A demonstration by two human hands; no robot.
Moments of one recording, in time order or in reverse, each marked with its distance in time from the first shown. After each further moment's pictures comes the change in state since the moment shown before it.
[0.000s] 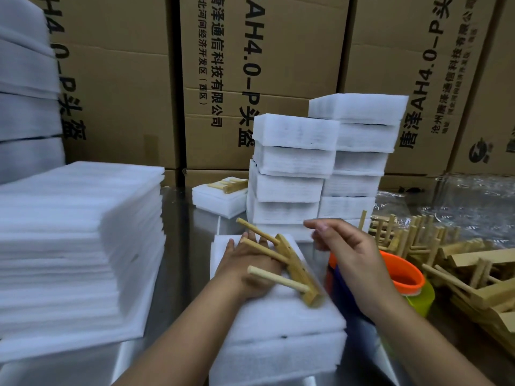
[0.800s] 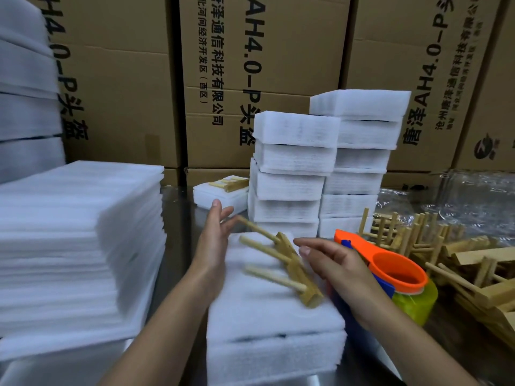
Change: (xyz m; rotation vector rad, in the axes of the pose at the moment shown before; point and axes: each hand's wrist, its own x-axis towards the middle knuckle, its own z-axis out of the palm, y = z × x) left_hand -0.014 -0.027 -0.012 -1.733 0.446 -0.167; right_hand -0.006 0.023 -0.001 0.067 -0.136 0.301
